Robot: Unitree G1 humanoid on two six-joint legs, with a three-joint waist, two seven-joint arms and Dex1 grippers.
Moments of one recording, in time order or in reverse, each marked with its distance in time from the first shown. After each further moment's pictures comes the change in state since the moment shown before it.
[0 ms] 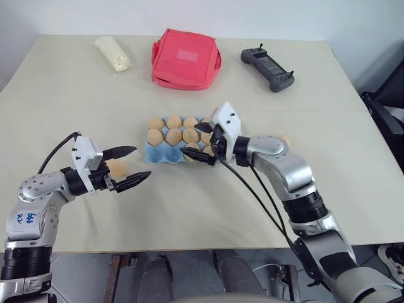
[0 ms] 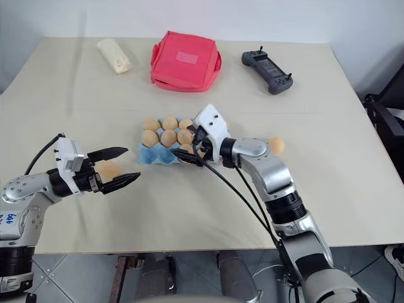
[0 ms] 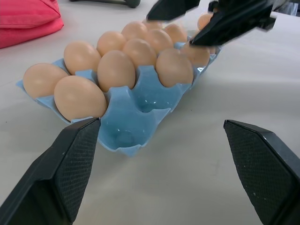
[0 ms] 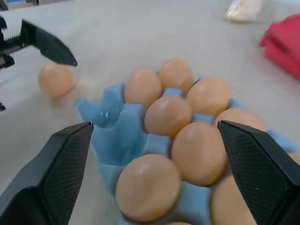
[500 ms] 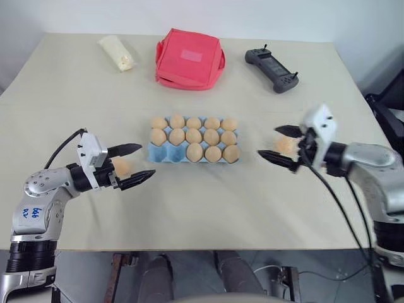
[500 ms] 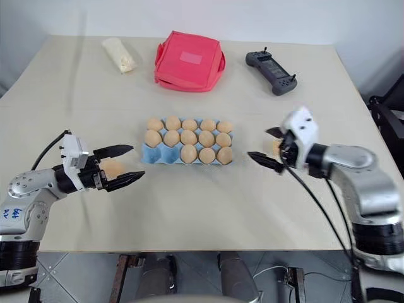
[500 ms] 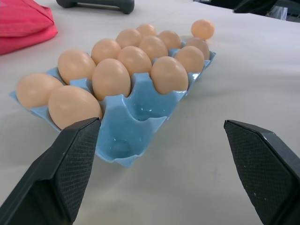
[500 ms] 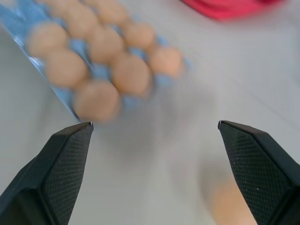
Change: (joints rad) left arm -0.057 -0.008 -0.039 0.051 0.001 -0.013 -0.032; right arm 0.370 -0.511 -0.379 -0.196 0.111 0.107 0.134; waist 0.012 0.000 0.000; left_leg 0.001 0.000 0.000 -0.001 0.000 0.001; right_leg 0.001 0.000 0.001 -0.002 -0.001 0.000
